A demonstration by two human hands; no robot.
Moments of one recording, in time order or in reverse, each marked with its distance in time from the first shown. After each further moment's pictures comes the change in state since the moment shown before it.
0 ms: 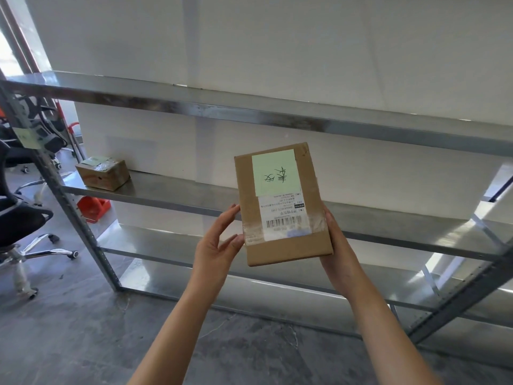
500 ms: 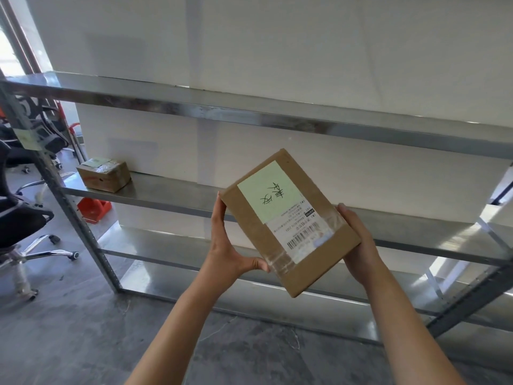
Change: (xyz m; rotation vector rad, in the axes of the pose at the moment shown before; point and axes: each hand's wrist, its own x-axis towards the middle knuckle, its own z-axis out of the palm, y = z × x) left_hand 0.033 -0.029 -0.002 0.277 -0.114 0.252; right_hand 0.022 -0.019 -0.020 0.045 0.124 0.118
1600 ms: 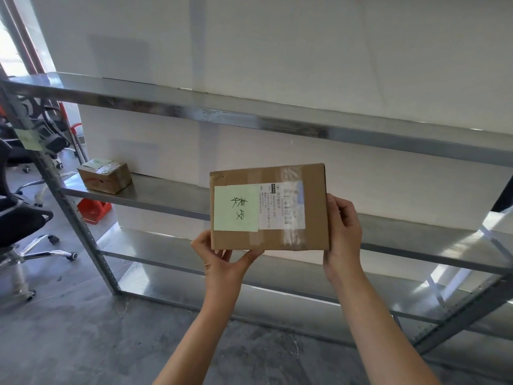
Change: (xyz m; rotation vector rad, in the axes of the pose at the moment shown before) left_hand -0.017 0.004 0.029 -0.421 0.450 -0.288; right_hand 0.012 -0.006 0.054 0.169 0.351 -0.232
